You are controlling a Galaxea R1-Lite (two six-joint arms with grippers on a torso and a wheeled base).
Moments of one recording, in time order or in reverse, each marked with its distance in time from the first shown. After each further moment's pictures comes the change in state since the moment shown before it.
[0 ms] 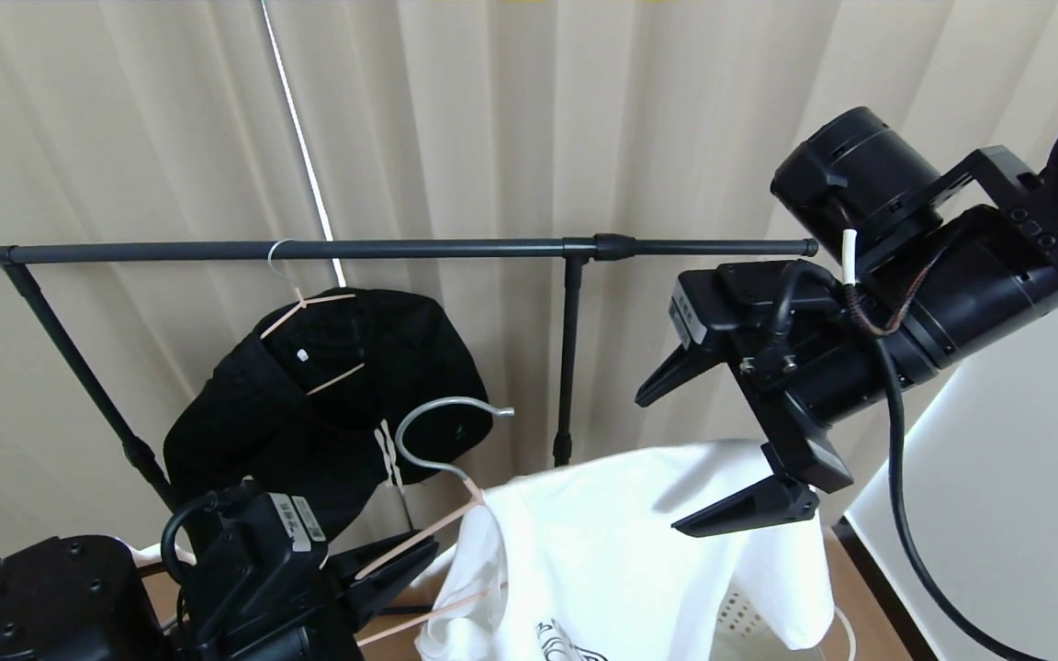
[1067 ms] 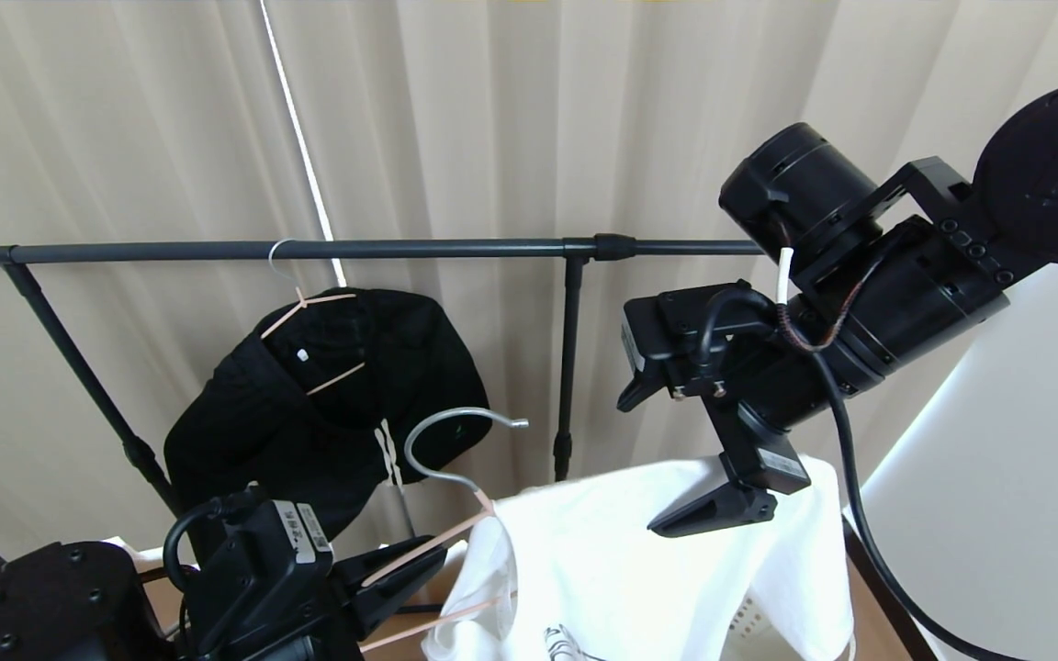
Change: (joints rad) left arm -0.027 -0.001 0.000 -0.008 0.002 0.003; right arm 0.049 0.061 -0.059 0.019 -0.112 0.003
